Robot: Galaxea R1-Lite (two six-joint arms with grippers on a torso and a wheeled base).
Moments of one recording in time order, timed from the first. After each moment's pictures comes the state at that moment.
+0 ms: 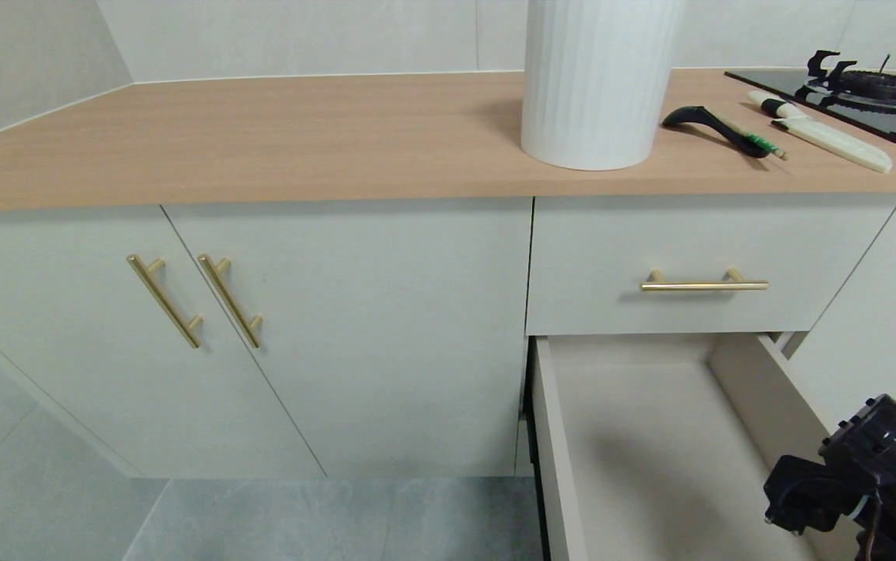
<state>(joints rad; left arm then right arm) 0.00 0.00 0.00 -0.01 0.02 0.00 0.55 1.43 -0.65 0.54 -0.30 -0.19</state>
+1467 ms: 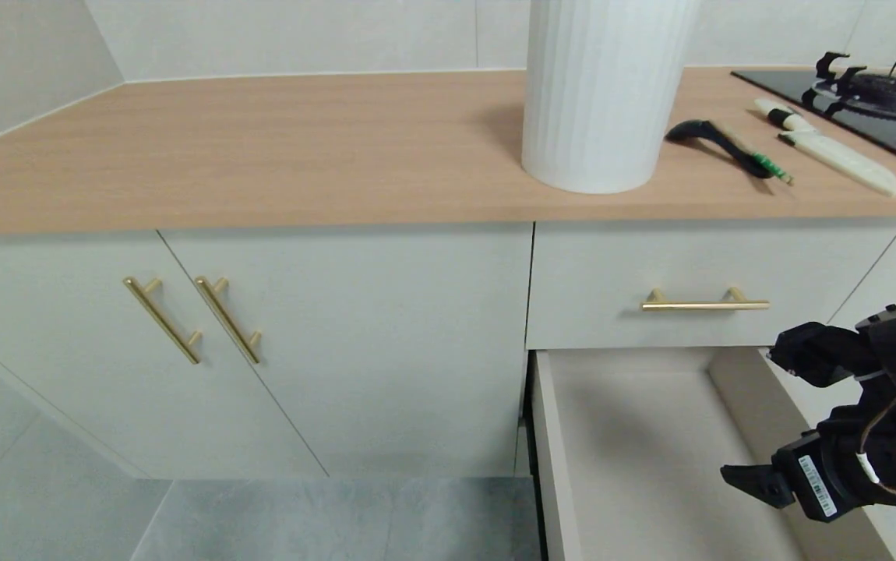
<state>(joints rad) 0.00 0.00 0.00 -0.01 0.02 0.00 0.48 1.37 -0.74 0.22 -0.22 0.05</state>
